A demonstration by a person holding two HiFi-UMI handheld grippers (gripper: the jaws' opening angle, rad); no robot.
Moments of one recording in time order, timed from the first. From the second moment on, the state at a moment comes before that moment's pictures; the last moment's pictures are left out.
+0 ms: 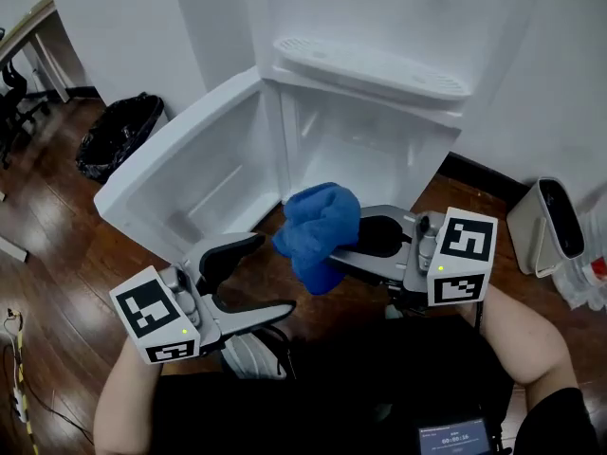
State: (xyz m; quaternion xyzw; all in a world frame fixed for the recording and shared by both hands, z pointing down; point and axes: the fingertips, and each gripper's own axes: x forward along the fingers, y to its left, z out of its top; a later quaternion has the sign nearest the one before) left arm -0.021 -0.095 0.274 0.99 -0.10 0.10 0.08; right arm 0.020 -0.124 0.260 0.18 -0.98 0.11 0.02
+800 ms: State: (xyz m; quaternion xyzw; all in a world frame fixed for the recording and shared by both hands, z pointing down) left arm -0.005 -0.055 0.240 0.99 -0.01 0.01 0.10; right arm -0.017 -0.067 0.252 0.05 -0.99 0.10 0.01
